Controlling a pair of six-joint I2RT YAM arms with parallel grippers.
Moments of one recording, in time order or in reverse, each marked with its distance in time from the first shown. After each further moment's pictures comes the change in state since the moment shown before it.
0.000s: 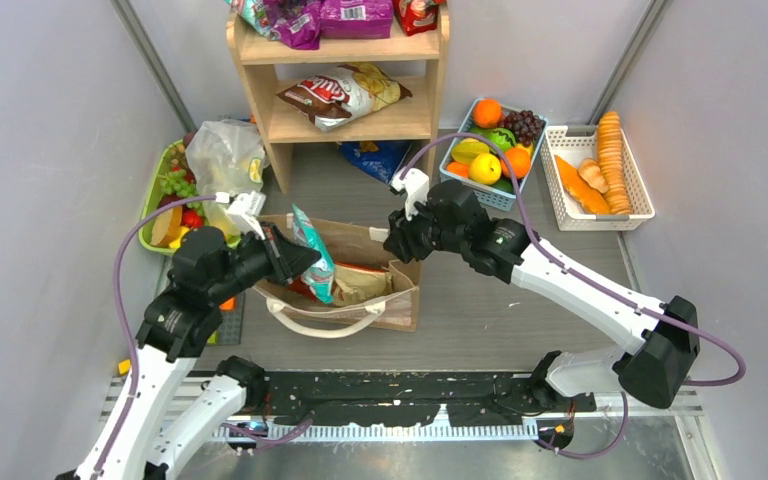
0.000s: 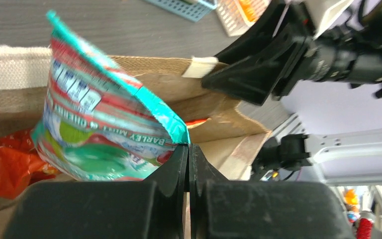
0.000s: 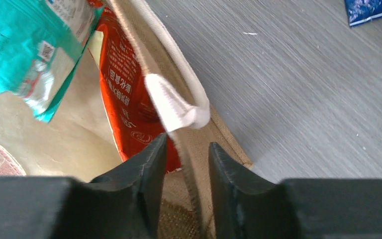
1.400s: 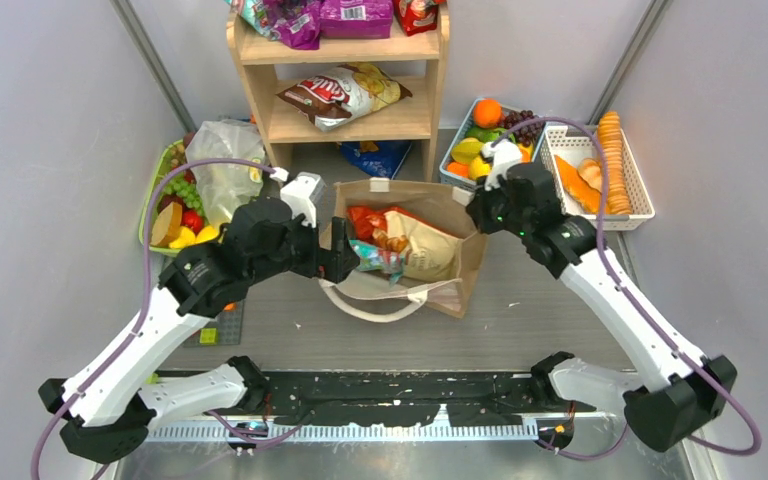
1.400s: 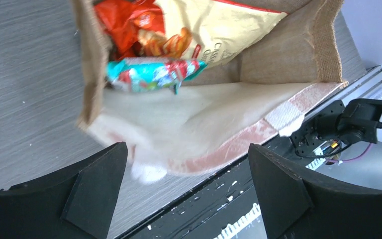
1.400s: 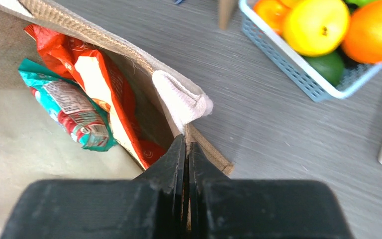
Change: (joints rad) left arm -0.424 0.333 0.321 -0.281 -0.450 0.117; right arm -0.344 -0.161 -0.043 -0.127 0.124 -0.005
